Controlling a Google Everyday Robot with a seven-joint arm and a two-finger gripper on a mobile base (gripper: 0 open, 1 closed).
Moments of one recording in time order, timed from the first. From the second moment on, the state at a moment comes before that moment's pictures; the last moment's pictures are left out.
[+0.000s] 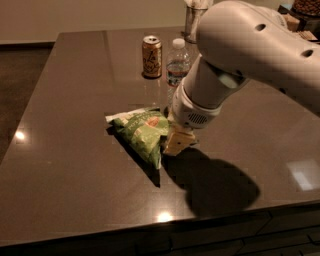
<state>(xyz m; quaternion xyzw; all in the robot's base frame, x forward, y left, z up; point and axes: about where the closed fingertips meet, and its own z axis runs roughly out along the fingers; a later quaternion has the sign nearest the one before) 0.473 -0.040 0.857 -0.66 0.72 0.08 0.18</state>
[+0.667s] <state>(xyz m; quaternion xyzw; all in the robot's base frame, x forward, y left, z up) 0.487 -0.043 0.857 -0.69 0.69 0.08 0.17</state>
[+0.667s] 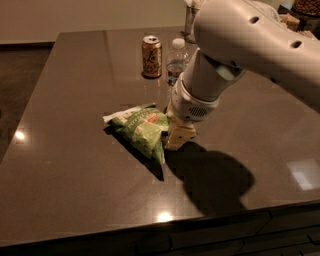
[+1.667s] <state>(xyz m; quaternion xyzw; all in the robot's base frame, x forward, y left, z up) 0.496 -0.068 0.852 -0.69 0.70 0.07 0.16</state>
